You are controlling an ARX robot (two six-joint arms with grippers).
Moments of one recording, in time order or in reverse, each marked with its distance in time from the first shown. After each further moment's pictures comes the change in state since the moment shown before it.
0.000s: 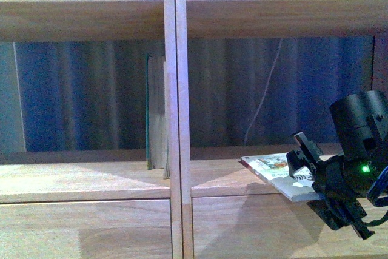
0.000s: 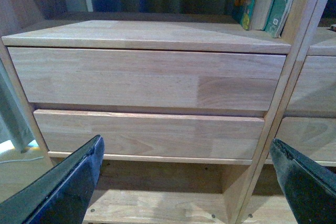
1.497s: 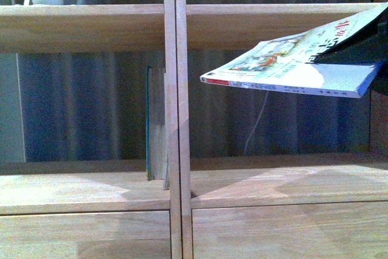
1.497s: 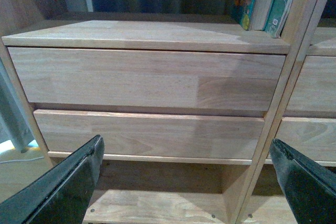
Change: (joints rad) left arm 0.011 0.015 0.006 -0.012 0.044 -0.040; right arm 0.004 -0.771 -0.393 0.080 -0.453 -0.325
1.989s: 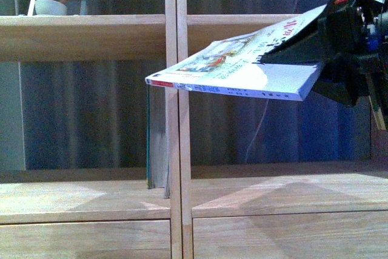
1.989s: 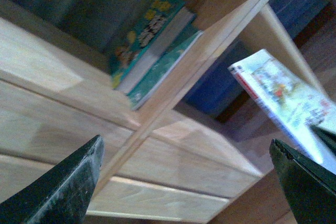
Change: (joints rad) left arm 0.055 0.754 0.335 0.707 0.410 -0.804; right arm 0.171 0.002 0.016 0.010 0.051 -0.008
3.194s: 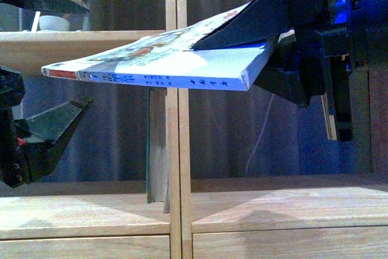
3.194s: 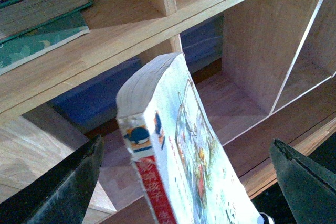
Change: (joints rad) left arm -0.372 0.519 0.316 0.407 -0.264 -0.382; right arm 0.165 -0.049 -0.004 -0.044 -0.080 0.045
